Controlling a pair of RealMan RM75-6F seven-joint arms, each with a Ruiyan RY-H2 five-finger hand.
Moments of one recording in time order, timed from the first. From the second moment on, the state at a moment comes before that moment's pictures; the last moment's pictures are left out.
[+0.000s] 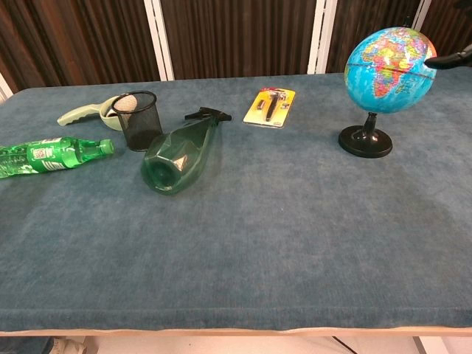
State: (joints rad) left arm -0.21 -1.20 -0.05 -1.38 1.50 1.39 -0.22; right arm 0.55 -1.35 0.32 -1.34 -1.21 1.08 0.25
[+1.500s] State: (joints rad) left arm -0.22 -1.21 -0.06 -1.38 1.47 1.36 -0.19; right arm 0.62 -1.45 0.35 -1.06 -1.06 0.94 0.18
